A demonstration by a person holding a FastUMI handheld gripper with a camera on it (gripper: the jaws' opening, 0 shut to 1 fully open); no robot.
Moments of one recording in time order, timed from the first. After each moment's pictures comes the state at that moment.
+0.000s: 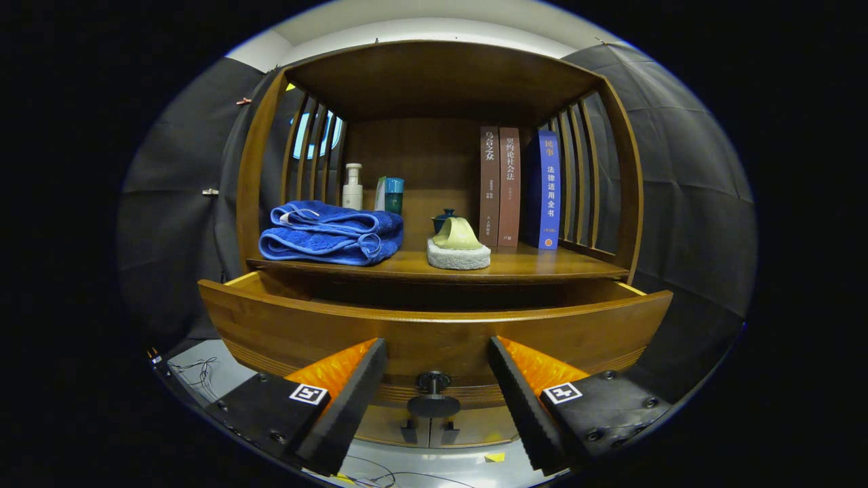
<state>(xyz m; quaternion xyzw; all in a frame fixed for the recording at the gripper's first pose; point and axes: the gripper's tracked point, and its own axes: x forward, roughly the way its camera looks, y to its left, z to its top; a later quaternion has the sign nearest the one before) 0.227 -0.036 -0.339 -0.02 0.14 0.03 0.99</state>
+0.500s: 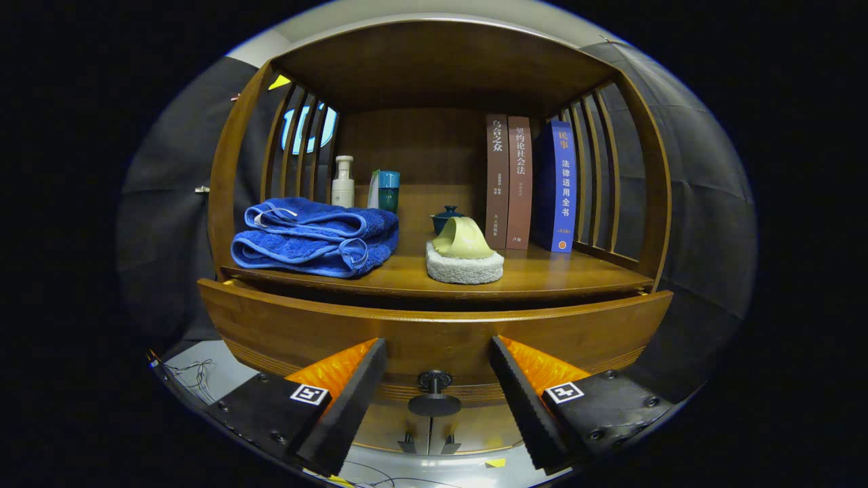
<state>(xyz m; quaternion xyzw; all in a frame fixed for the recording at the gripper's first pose) 0.274 -0.032 -0.346 -0.03 0.15 0.03 0.99</state>
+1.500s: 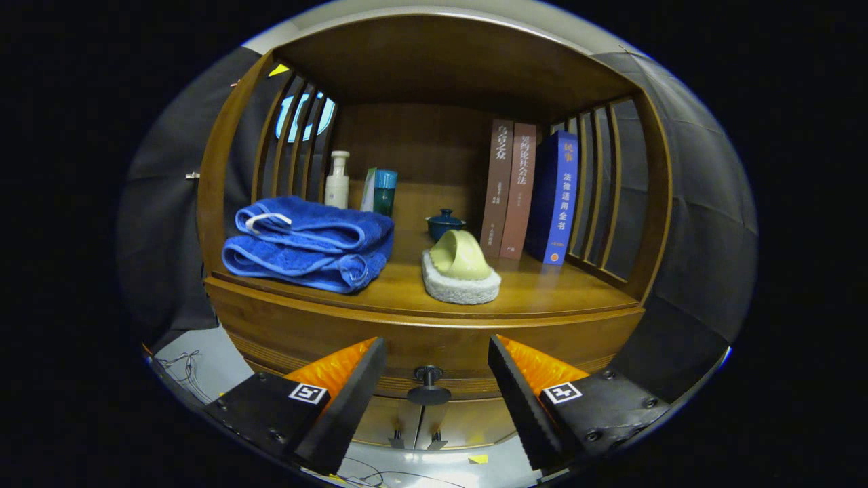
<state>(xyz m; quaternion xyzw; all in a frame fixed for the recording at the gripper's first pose) 0.262 -0.033 -0.304 -0.05 0.17 -0.01 0.98</state>
